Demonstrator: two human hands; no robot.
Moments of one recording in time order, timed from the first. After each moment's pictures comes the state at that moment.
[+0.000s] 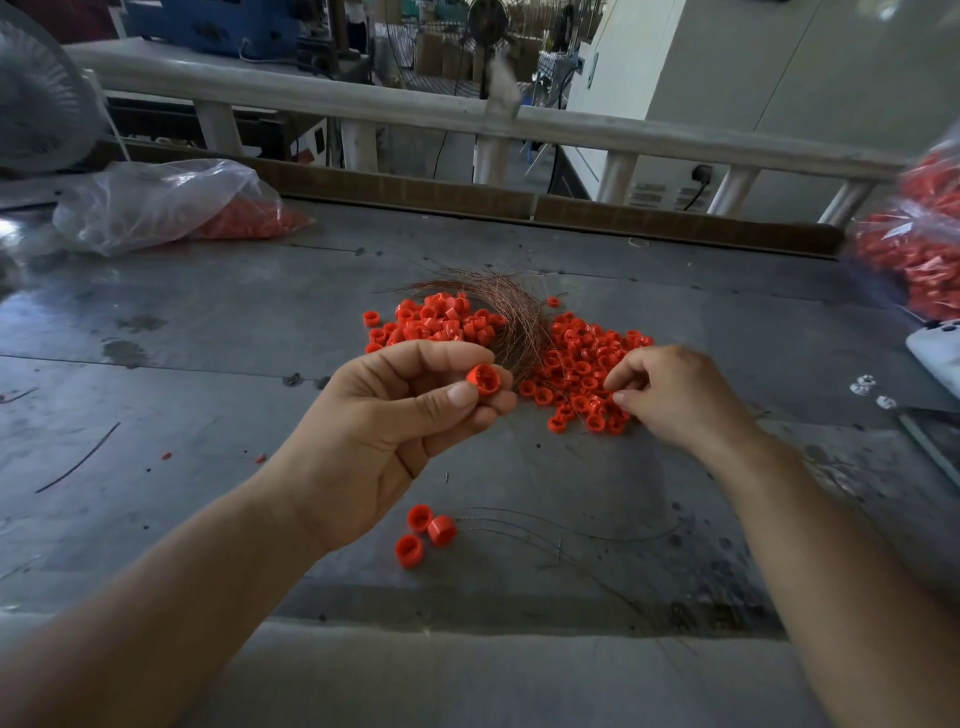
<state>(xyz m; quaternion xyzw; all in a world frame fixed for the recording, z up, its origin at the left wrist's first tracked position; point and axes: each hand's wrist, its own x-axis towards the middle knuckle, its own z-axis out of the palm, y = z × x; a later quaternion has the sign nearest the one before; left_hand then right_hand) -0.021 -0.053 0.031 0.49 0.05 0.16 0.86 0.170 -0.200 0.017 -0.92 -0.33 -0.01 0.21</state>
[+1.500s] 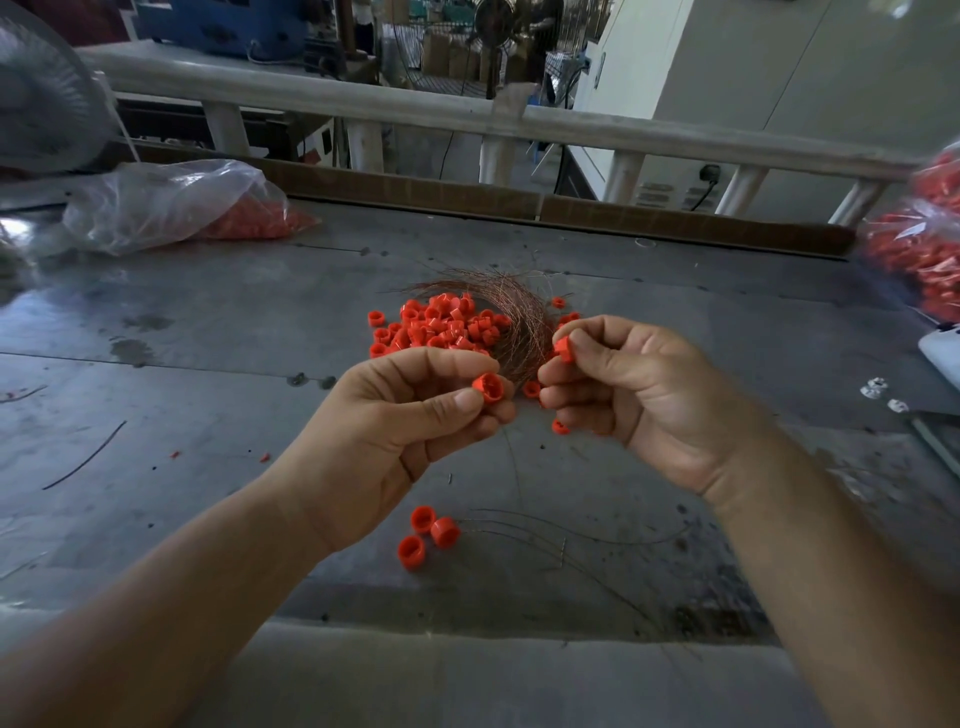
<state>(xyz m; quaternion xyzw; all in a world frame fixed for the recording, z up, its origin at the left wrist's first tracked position) -0.021 -0.054 0.031 0.51 0.08 0.16 0.84 0.110 -0.184 0.056 -0.55 -0.27 0.39 0.69</state>
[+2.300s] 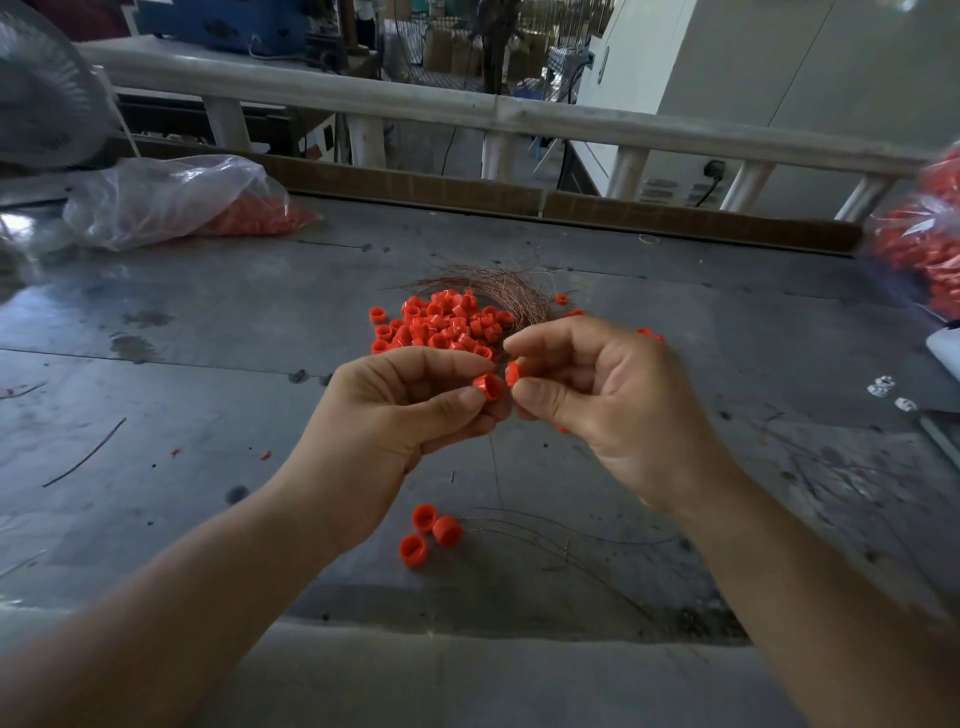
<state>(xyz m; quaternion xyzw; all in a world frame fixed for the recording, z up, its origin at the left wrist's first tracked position) -0.019 -0.057 0.030 0.57 0.12 0.22 0.78 0.092 -0.178 0.043 -0.64 -0.47 0.17 0.59</state>
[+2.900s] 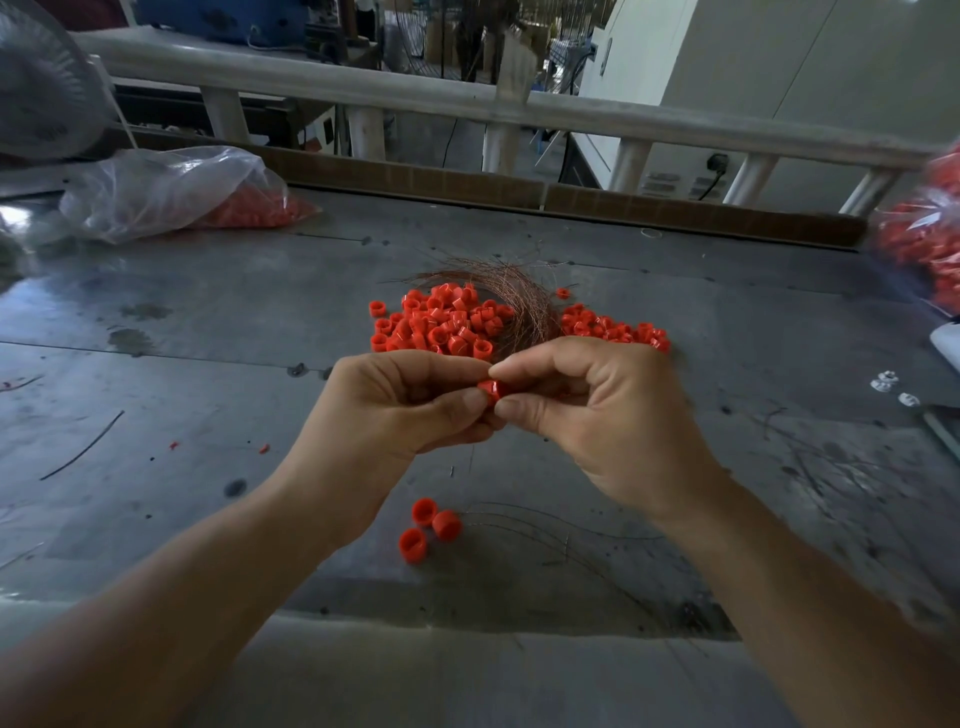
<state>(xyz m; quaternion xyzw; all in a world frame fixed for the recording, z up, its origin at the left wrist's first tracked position) -0.020 -0.056 0.027 0.62 0.11 0.21 0.75 0.084 -0.177 0.038 -0.69 -0.50 0.07 0.52</state>
